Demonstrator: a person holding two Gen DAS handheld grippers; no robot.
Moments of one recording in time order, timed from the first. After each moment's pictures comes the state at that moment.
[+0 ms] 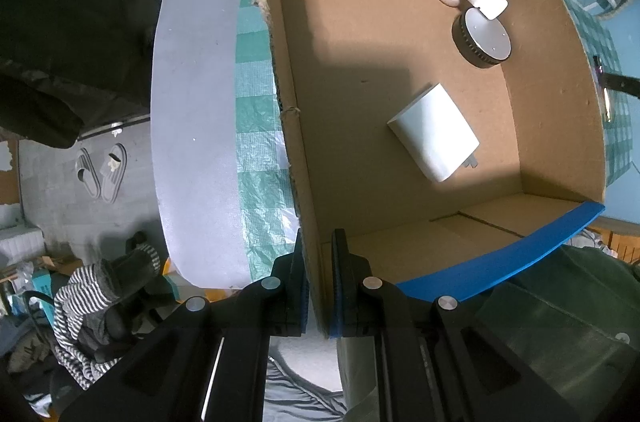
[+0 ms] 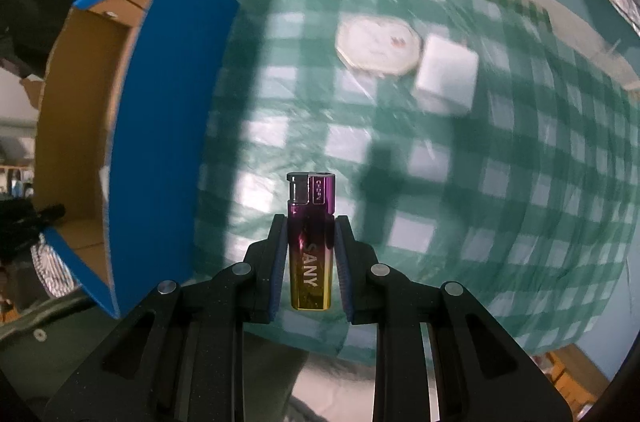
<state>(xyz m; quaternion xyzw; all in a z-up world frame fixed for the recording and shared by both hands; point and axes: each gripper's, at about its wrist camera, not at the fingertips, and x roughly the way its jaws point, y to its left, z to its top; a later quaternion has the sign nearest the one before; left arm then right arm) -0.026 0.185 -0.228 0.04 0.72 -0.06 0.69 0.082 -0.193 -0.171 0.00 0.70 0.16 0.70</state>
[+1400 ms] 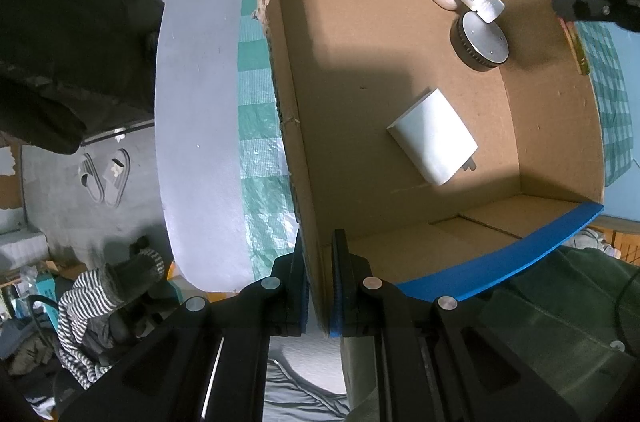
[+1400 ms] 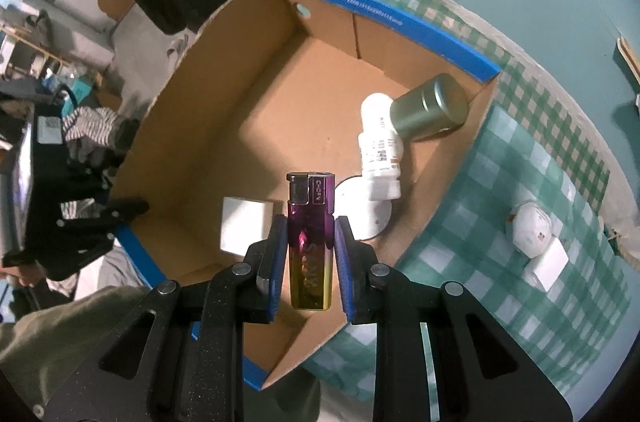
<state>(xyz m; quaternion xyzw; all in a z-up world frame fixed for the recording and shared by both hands) -0.024 0.185 -0.222 0.05 0.71 -0.06 0.70 0.092 -0.005 -0.145 -0.14 0.64 0.32 0.68</state>
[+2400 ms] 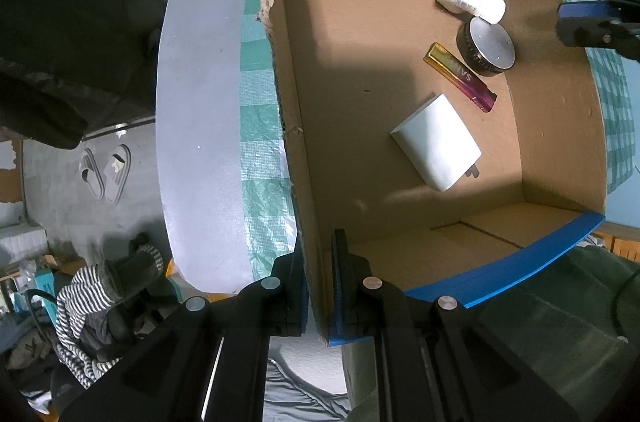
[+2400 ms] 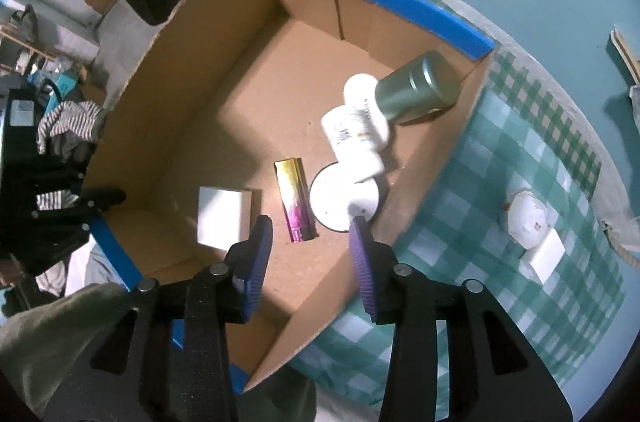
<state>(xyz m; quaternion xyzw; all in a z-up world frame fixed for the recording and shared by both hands) -0.021 0.184 -0.223 0.05 0.71 -0.05 0.70 0.094 -0.014 -0.154 -0.15 0.65 0.30 0.68</state>
